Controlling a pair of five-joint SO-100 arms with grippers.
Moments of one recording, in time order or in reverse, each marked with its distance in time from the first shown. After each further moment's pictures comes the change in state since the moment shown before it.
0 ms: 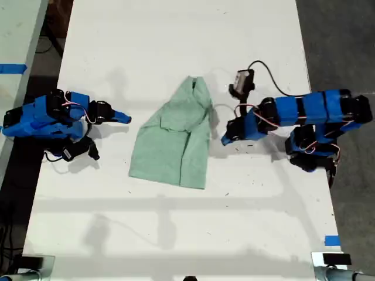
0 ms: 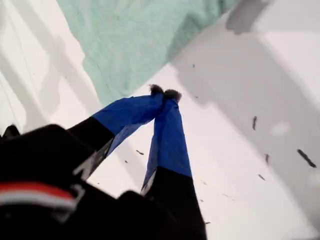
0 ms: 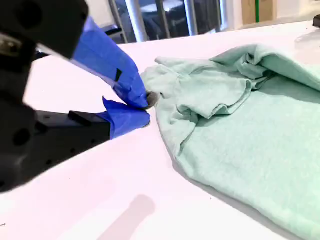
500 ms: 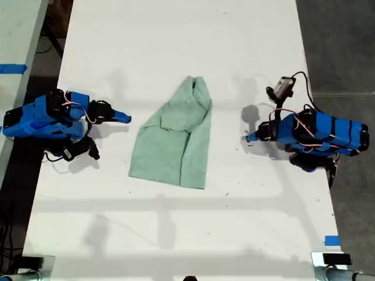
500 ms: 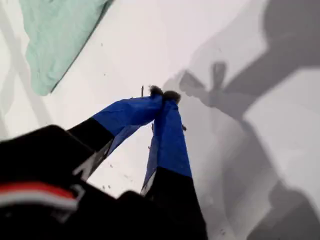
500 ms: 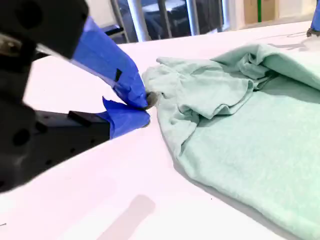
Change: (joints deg) arm 0 -0.4 0.0 0.0 0.0 0.0; arm 1 9.9 70.1 50.7 11.2 -9.1
